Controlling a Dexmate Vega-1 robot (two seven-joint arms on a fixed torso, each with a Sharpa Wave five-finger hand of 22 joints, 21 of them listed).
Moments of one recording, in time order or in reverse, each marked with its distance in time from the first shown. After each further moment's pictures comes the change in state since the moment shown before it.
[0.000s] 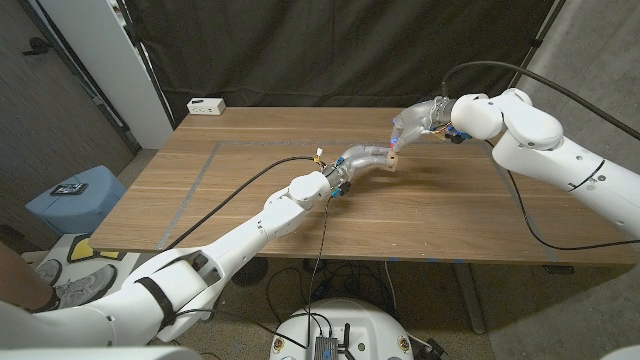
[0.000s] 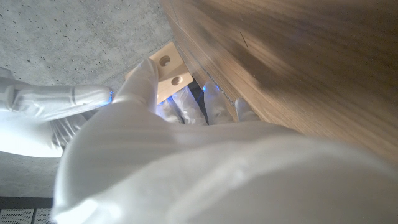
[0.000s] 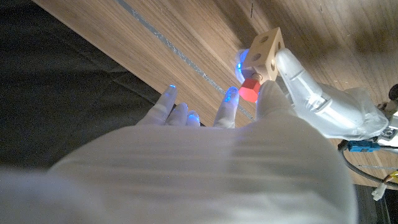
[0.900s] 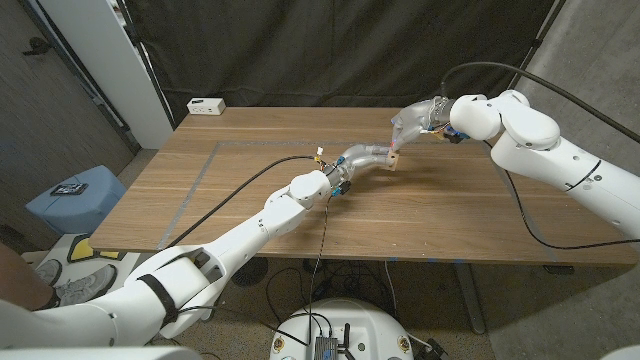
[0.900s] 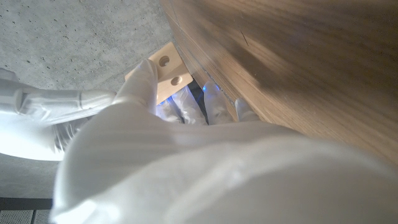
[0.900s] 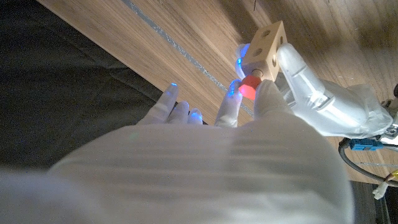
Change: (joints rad) left arm -0.011 -0.009 0.002 0.021 0.000 -0.006 -0.007; left_hand 0.004 0.005 0.000 0.000 -0.002 0.002 -0.002 0.001 0.001 0.000 0.003 -0.001 0.000 0.000 0.000 0.000 0.000 0.000 0.000 0.000 0.000; right arm 0.003 0.013 -0.003 0.025 0.001 0.018 -0.032; right_hand 0.023 0.012 0.012 0.004 -0.018 0.148 0.009 0.062 0.004 0.053 -0.044 0.015 0.000 0.042 -0.027 0.014 0.000 0.038 -0.020 0.000 0.000
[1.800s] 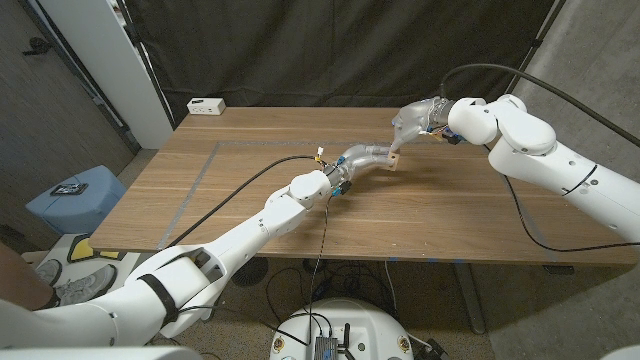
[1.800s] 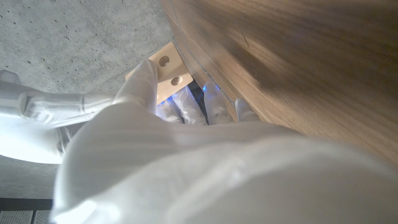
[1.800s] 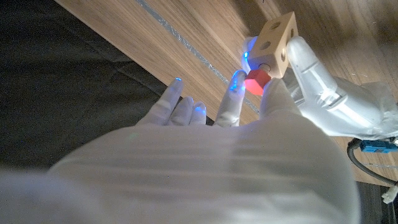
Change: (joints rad) left arm -0.001 -0.001 0.001 0.001 -0.002 0.000 -0.003; left_hand 0.000 0.000 0.000 0.000 0.004 0.000 0.000 0.000 -0.001 0.001 -0.001 -0.002 0.000 0.000 0.000 0.000 0.000 0.000 0.000 0.000 0.000; right arm -0.018 0.008 -0.006 -0.003 -0.049 -0.016 -0.046; right_hand 0.009 0.000 -0.006 0.014 -0.003 0.141 0.036 0.047 -0.009 0.111 -0.023 0.016 -0.002 0.085 -0.049 0.022 0.000 0.086 -0.043 0.015 0.000
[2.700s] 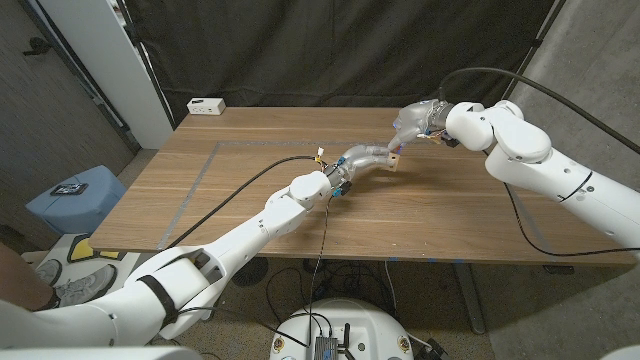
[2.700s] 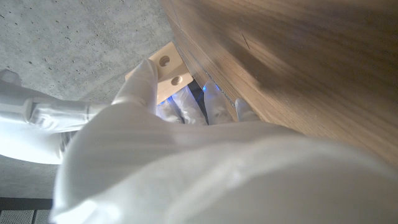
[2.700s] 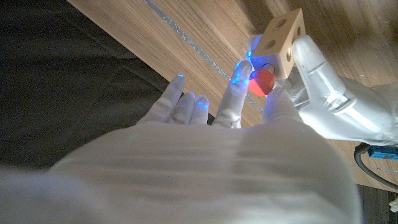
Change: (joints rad) left arm 0.007 0.003 0.000 -0.011 0.001 0.000 0.003; left_hand 0.000 0.000 0.001 -0.001 -0.002 0.000 0.000 0.000 0.001 0.002 0.002 0.000 0.000 0.000 0.000 0.007 0.000 0.000 0.000 0.000 0.000; right arm -0.029 0.011 0.000 -0.016 -0.059 -0.023 -0.023; right_hand -0.133 -0.020 -0.054 0.054 0.000 0.149 0.033 0.023 -0.022 0.103 0.002 0.010 -0.005 0.067 -0.001 0.008 0.002 0.059 -0.009 0.000 0.000
